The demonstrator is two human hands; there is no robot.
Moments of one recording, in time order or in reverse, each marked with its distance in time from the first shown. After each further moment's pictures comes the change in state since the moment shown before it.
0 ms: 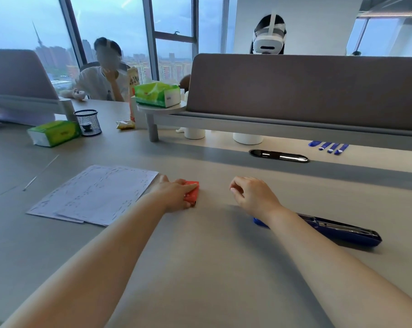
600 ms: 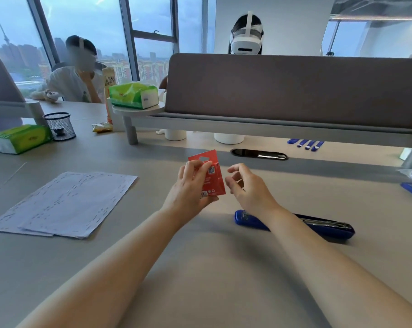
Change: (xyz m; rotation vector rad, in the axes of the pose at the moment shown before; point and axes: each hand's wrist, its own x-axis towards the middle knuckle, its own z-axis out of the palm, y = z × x) left_hand -0.003 0.079 -0.004 -0.408 0.621 0.231; right_hand -0.014 0.005 -0.027 0.334 0.123 0.140
